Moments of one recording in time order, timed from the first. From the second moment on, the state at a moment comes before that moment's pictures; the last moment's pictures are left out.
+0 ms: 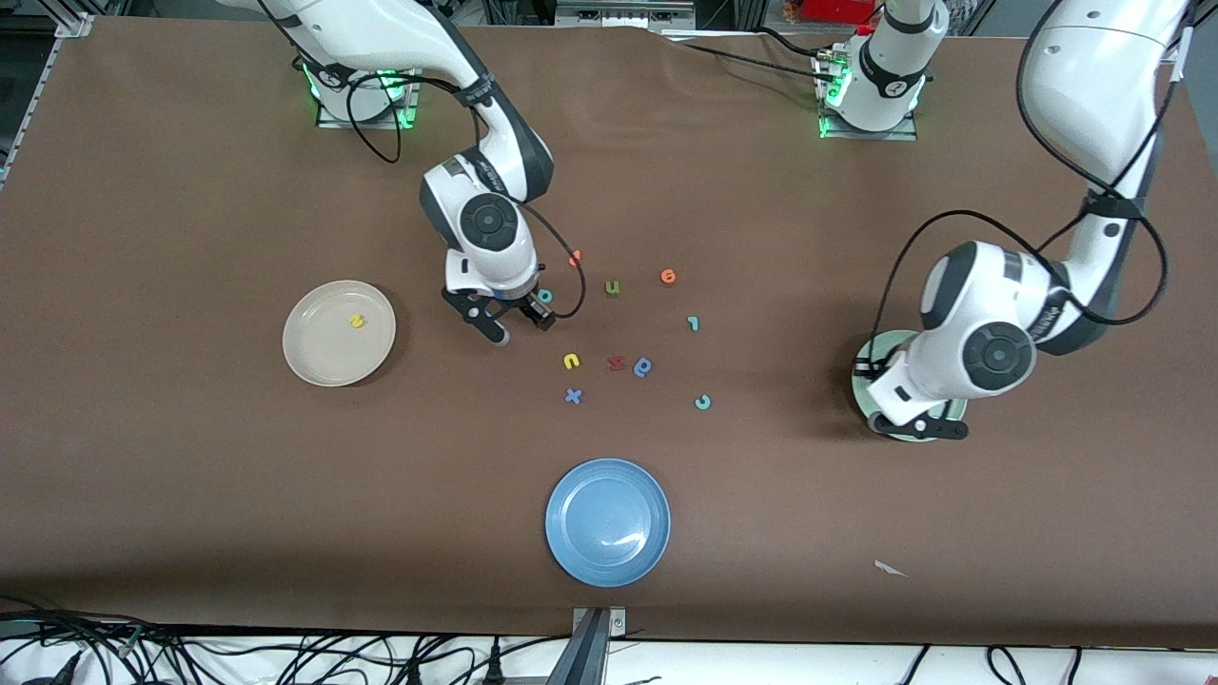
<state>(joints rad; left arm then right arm) 0.15 0.58 -0.32 -1.67 0.25 1.98 -0.14 0.72 0.57 -0.04 -1.89 0.04 2.41 1.37</state>
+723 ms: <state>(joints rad) 0.22 0.65 -0.33 -1.69 0.29 2.14 0.08 0.76 0.61 -0.03 -1.88 0.07 2.43 1.41</state>
